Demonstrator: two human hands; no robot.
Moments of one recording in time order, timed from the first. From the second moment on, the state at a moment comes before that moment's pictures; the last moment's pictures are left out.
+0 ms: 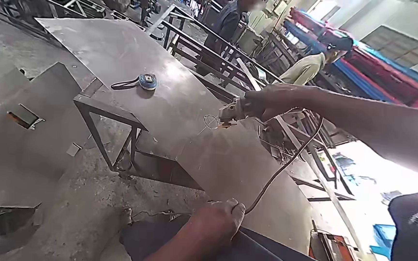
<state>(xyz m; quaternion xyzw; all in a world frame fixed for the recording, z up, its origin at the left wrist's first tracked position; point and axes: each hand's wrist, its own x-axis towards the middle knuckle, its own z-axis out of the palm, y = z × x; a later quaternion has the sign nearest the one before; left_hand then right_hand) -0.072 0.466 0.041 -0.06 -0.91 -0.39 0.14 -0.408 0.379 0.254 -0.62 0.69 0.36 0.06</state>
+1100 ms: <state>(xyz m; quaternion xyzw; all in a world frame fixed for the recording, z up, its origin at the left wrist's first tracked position) -0.084 0.467 0.016 0.05 -0.96 -0.20 0.18 -0.409 0.401 0.189 -0.54 0.79 0.19 0.22</state>
